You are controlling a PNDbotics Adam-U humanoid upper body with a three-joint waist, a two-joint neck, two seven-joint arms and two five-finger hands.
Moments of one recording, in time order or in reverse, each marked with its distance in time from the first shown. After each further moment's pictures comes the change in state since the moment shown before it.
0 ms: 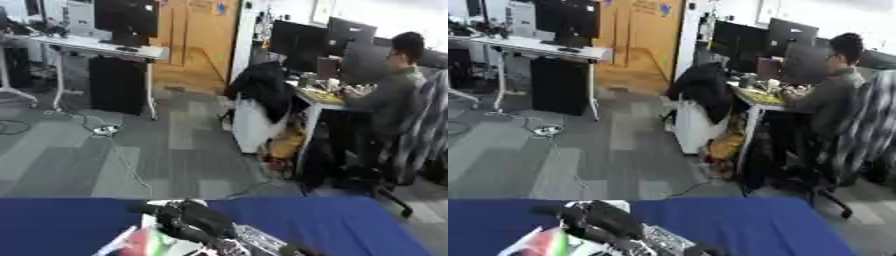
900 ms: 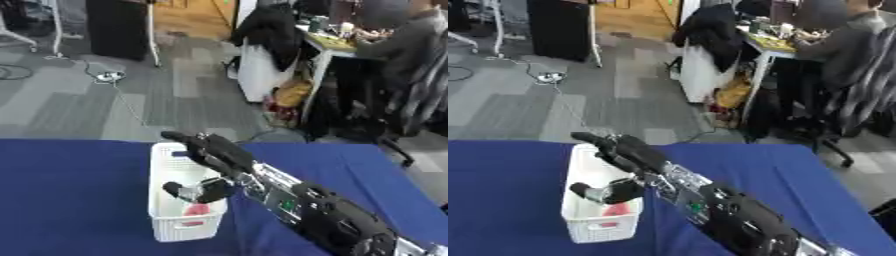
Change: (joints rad) left arm 0.001 0.001 0.004 0.013 -0.013 -0.001 -0.013; right arm 0.015 -0.001 -0.035 0.076 0.060 0.036 -0.071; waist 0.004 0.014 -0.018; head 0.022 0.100
